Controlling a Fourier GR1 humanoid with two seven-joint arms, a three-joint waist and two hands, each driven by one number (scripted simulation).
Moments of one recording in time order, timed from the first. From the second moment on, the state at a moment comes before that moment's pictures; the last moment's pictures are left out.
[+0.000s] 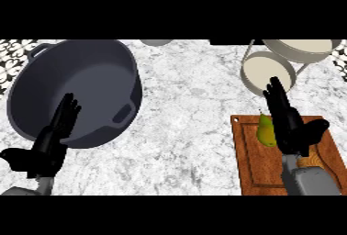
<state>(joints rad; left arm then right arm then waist) -0.03 0.50 -0.29 -1.55 0.42 0.34 -0.13 -0.16 -0.23 0.13 -1.50 -0.17 -0.25 0.01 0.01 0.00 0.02</state>
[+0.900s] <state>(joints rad) -0.12 0.61 -0.27 -1.46 0.23 0.40 0.00 0.35 -0.51 -0.27 -1.78 -0.08 -0.39 0.08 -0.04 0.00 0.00</state>
